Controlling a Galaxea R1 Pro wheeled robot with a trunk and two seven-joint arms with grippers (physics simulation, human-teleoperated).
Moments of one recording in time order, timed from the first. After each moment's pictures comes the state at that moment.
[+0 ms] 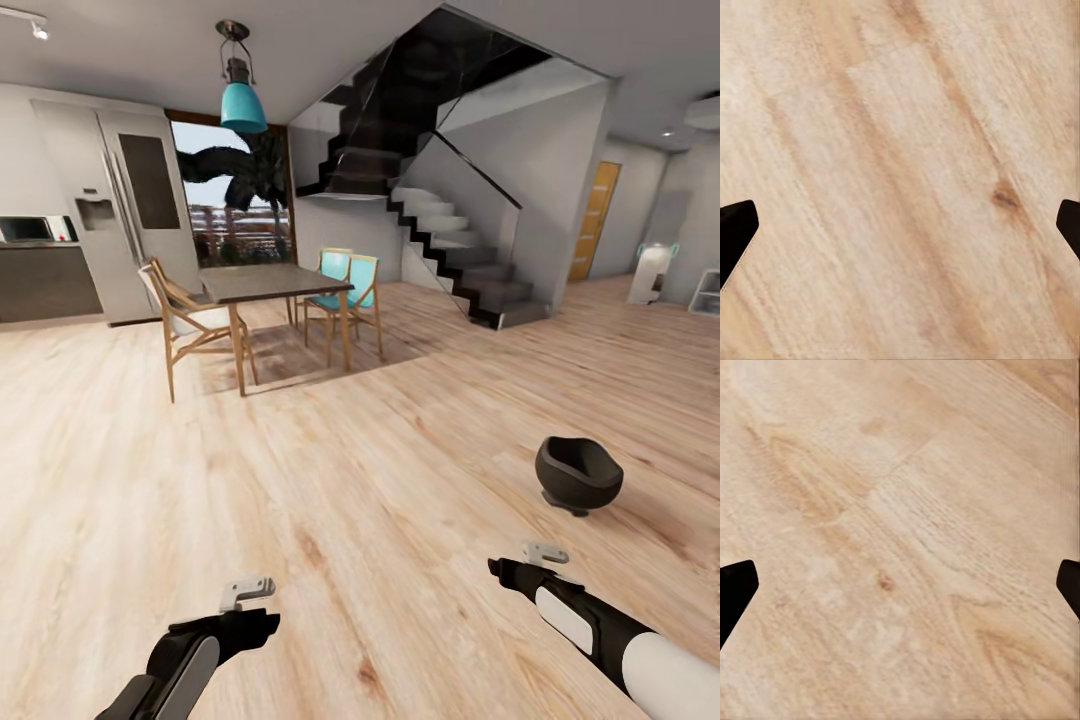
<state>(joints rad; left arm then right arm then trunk) -0.21 0.11 -0.26 -1.27 0.55 0.71 0.32 -0.70 -0.31 0.92 -0.45 -1.18 0.07 -0.16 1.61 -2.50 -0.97</state>
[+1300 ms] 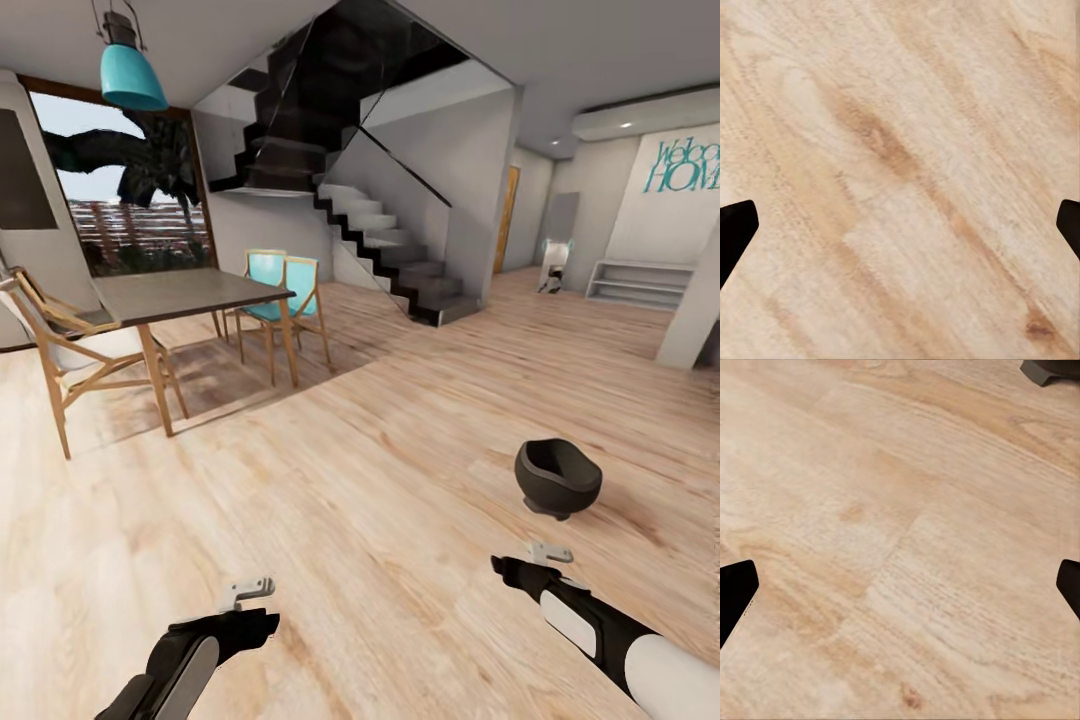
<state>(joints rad) -0.21 0.11 -0.26 -1.27 0.55 0.71 0.32 -0.69 -0.32 0.92 -0.42 -1.17 0.01 -0.12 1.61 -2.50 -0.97</state>
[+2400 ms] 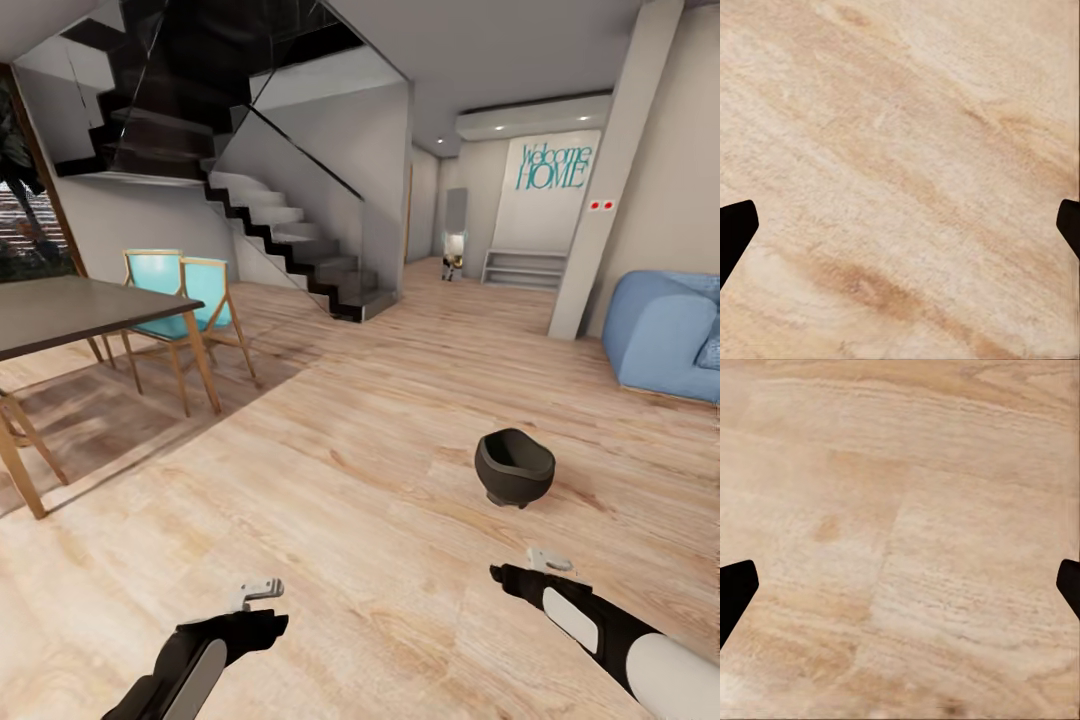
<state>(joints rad) -0.22 0.10 -0.30 -1.28 0.55 0.71 0.32 -0.70 -0.32 0.89 -0.42 -1.20 0.14 -0.10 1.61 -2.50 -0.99</state>
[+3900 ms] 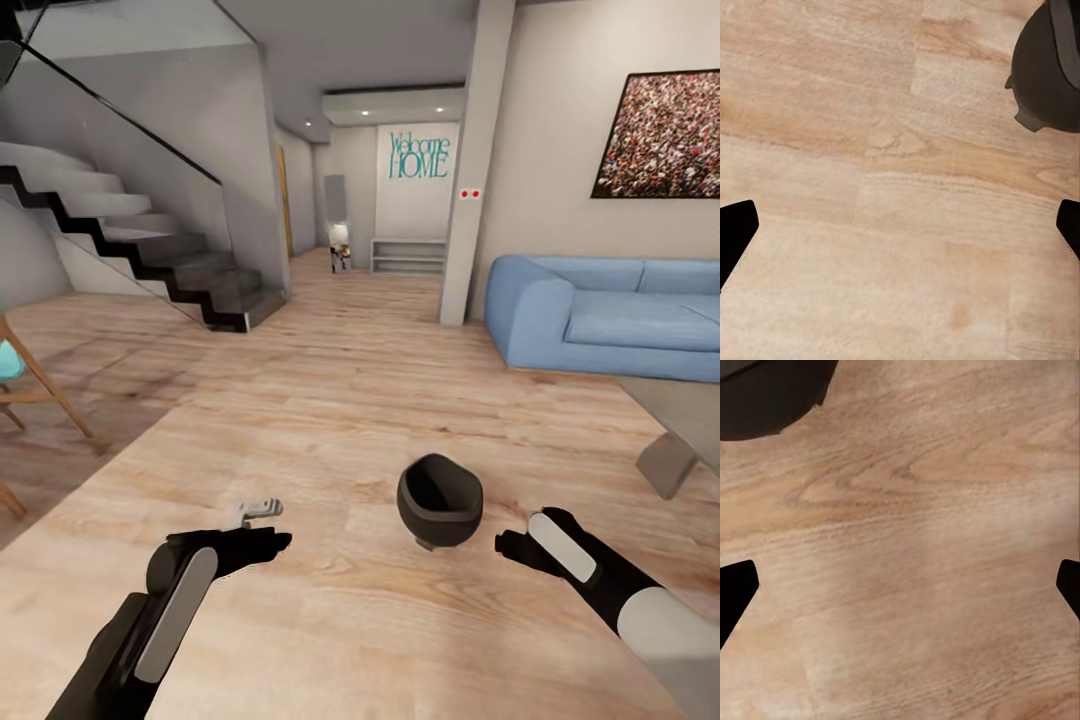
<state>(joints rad) -0.37 0.07 -0.18 -1.51 0.56 0.99 0.33 -0.75 -0.33 0.62 -0.72 -1.25 0.63 -0.62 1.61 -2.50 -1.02</state>
